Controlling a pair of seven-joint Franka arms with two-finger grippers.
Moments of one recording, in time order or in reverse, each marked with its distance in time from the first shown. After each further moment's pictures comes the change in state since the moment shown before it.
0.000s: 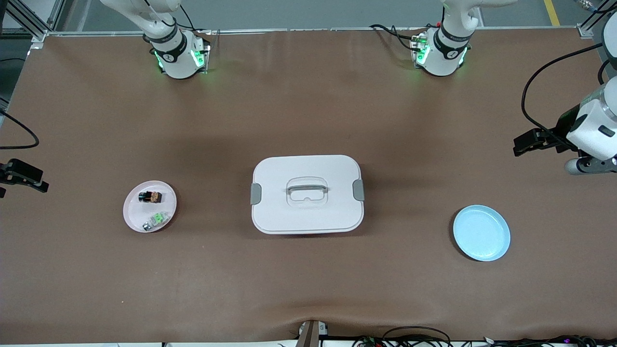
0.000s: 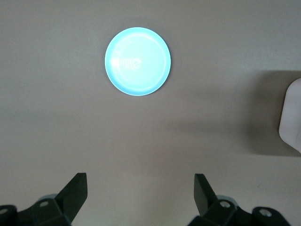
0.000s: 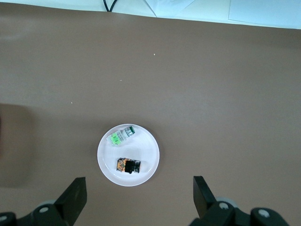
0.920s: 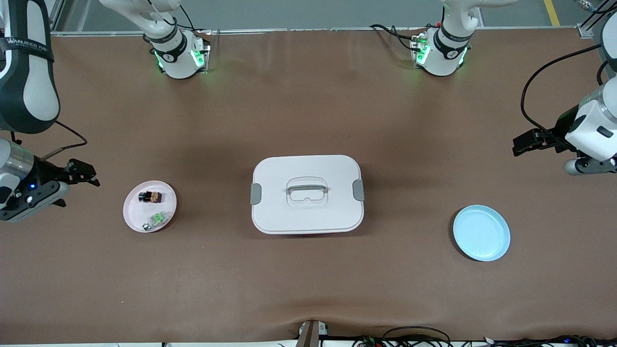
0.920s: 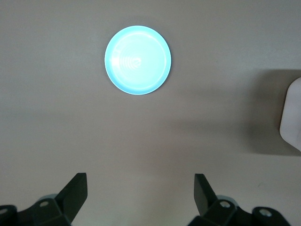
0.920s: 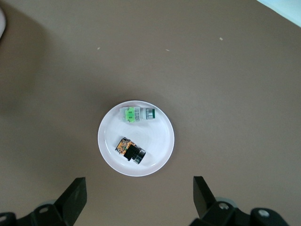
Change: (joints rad) left arm 0.000 0.000 0.000 -0.004 0.000 0.000 0.000; right arm 0.046 -0.001 0.008 -0.227 -0.005 0.122 -0.359
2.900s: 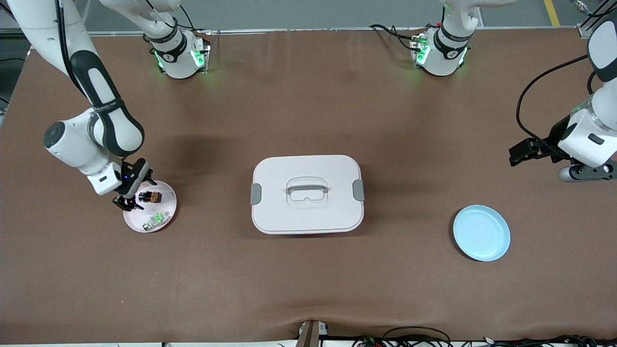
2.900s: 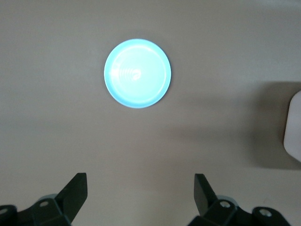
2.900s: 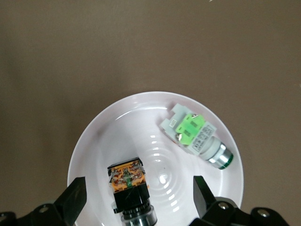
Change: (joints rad) left arm 0.001 -0.011 -0.004 -0.057 0.010 0.085 0.000; right arm -0.005 0.091 0.052 -0.606 0.468 0.790 -1.204
